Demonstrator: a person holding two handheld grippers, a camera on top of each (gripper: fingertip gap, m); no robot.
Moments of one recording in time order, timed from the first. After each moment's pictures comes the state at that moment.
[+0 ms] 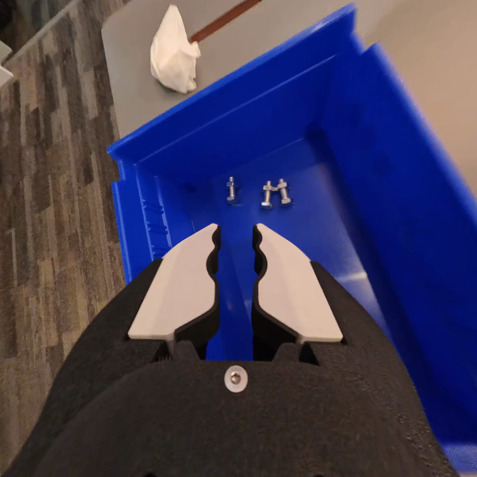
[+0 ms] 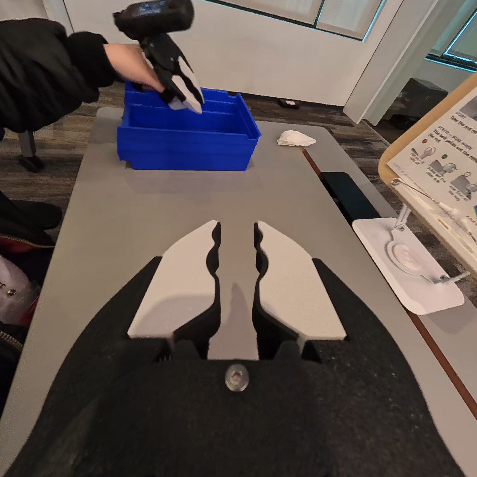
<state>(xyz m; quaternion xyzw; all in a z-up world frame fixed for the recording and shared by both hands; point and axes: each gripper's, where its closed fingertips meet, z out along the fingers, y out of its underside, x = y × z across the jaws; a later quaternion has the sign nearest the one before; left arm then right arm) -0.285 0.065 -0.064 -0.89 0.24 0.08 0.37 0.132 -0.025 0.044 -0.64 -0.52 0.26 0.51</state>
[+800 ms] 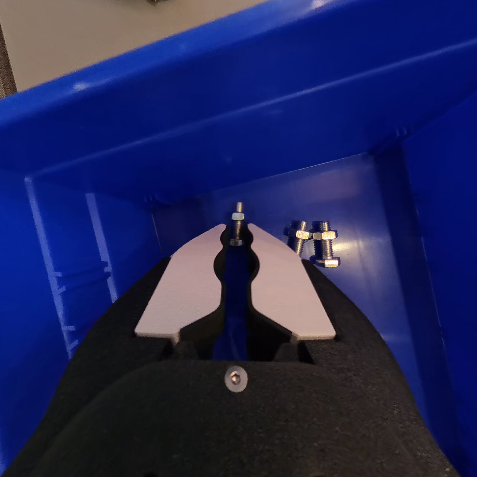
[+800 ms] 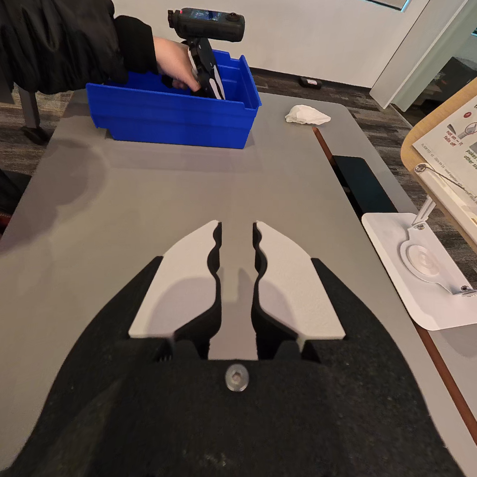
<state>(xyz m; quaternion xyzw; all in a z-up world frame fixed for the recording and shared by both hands) -0.295 0.131 -0.148 -0.95 0.18 0.02 0.27 0.124 0.023 0.005 -0.64 -0.55 0.26 0.47</state>
